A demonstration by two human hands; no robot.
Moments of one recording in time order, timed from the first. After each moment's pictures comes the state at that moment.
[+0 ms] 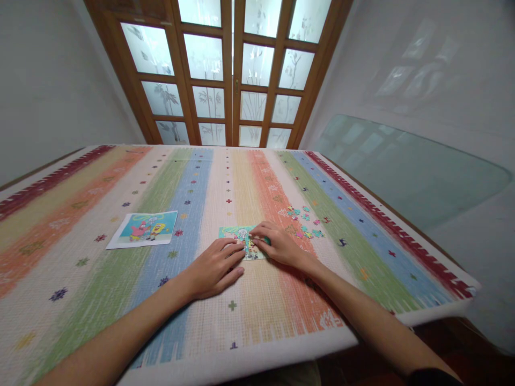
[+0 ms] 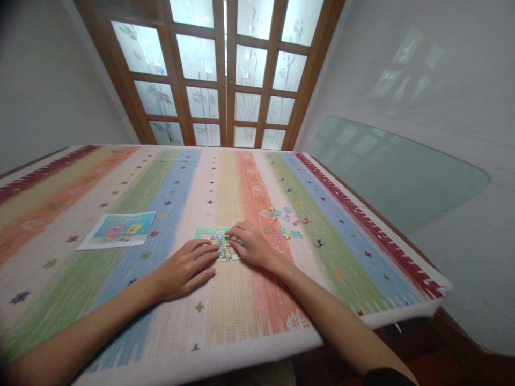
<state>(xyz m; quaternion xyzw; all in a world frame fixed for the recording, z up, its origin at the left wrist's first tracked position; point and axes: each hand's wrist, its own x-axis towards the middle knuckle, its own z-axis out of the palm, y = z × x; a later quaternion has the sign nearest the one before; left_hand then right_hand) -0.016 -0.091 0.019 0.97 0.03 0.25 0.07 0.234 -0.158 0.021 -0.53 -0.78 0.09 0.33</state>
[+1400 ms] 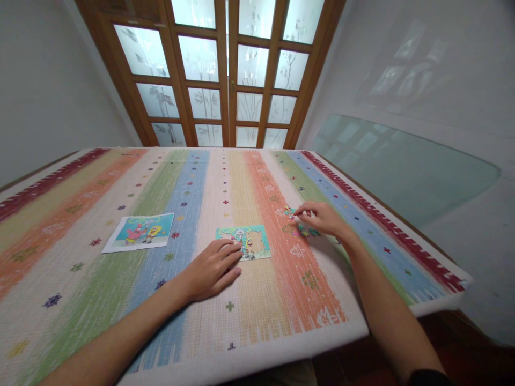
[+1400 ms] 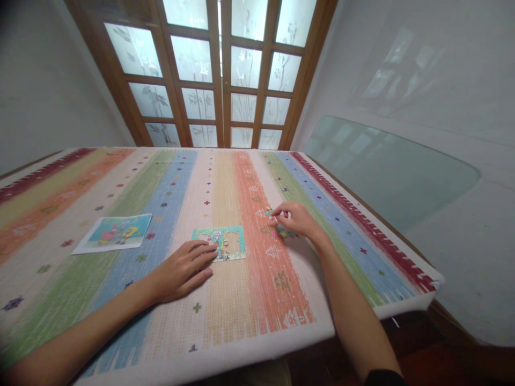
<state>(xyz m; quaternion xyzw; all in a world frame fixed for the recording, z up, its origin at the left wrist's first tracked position) -0.016 -0.090 0.019 0.97 0.02 0.24 0.06 0.361 -0.173 0.072 -0.66 -0.70 0.08 0.24</state>
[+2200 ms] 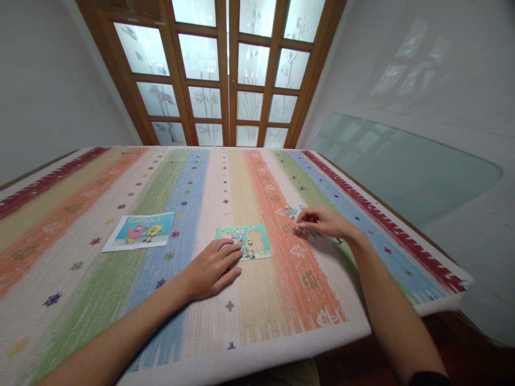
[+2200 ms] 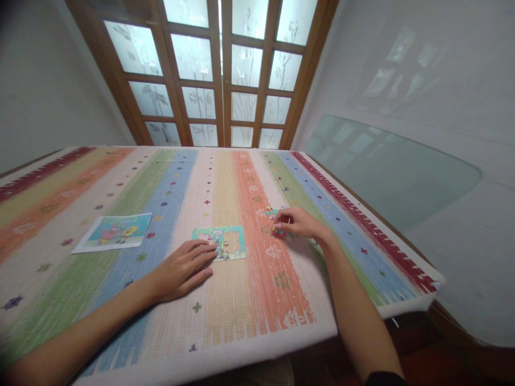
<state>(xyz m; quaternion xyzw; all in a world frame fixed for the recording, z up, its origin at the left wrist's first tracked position) -0.017 -0.089 0.020 0.97 0.02 0.24 0.06 0.365 -0.181 0.077 -0.64 -0.67 0.31 0.23</state>
